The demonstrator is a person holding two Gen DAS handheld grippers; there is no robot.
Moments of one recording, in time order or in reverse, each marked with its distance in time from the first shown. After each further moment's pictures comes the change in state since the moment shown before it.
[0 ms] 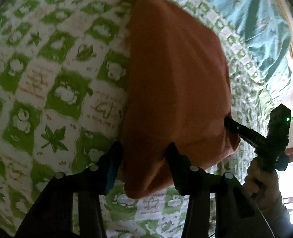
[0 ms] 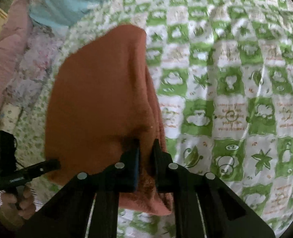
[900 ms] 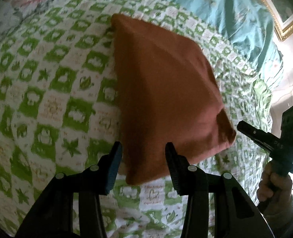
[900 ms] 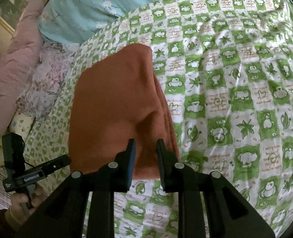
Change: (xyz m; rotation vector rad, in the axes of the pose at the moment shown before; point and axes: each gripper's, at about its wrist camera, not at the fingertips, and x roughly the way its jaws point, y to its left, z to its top) left arm -0.052 -0.022 0.001 0.159 -0.099 0.041; right arm -0.066 0.018 -0.030 0.062 -0.130 0.041
